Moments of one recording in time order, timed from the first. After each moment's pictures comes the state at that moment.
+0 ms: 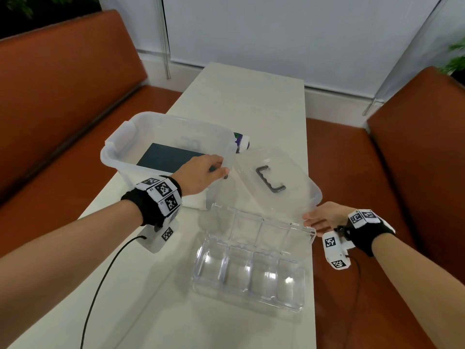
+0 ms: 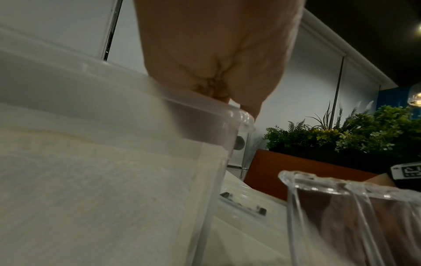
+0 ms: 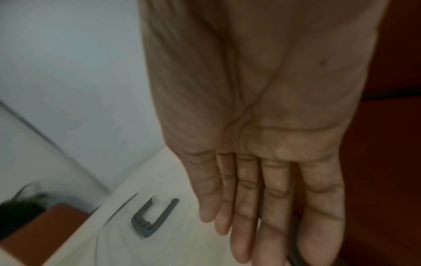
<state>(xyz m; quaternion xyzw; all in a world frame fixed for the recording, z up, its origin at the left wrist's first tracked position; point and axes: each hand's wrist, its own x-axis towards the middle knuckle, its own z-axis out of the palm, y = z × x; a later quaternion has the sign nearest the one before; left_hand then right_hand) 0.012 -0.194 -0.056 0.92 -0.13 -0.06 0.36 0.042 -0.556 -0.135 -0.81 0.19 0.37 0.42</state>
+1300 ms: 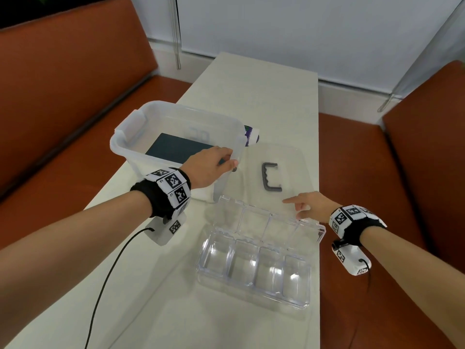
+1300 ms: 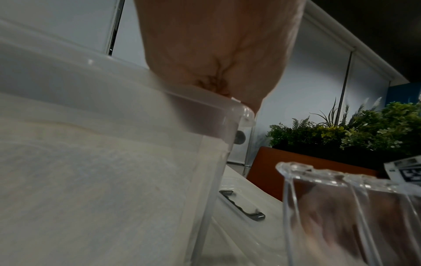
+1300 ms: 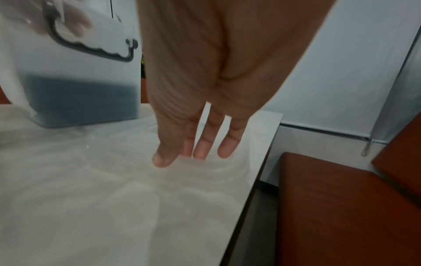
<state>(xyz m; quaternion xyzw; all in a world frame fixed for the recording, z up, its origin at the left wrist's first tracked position) 0.012 -0.194 -0.063 0.94 -0.14 -0.05 0.29 0.056 -0.518 -0.151 -0.93 -0.21 0.27 0.12</state>
